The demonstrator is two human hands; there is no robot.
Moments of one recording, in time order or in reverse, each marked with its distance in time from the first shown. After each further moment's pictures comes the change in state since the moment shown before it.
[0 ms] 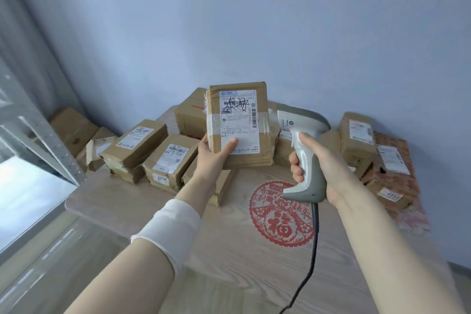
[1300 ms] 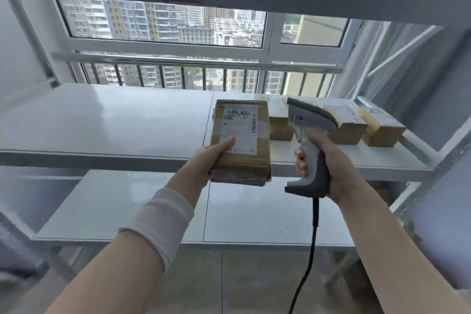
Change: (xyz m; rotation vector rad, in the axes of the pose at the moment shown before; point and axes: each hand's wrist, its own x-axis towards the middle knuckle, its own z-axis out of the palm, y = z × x) left_hand -0.220 0.135 -0.818 -0.242 0.939 -0.074; right_hand -0.094 0.115 0.834 -0.055 -1.135 0.244
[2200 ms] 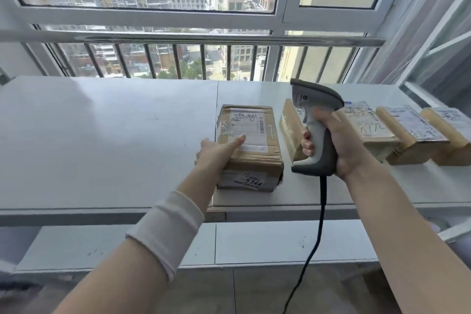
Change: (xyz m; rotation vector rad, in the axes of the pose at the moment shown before) left_hand 0.185 0.052 -0.031 0.297 0.240 -0.102; right_hand 0.219 -0.015 0.048 -0.048 0.040 0.025
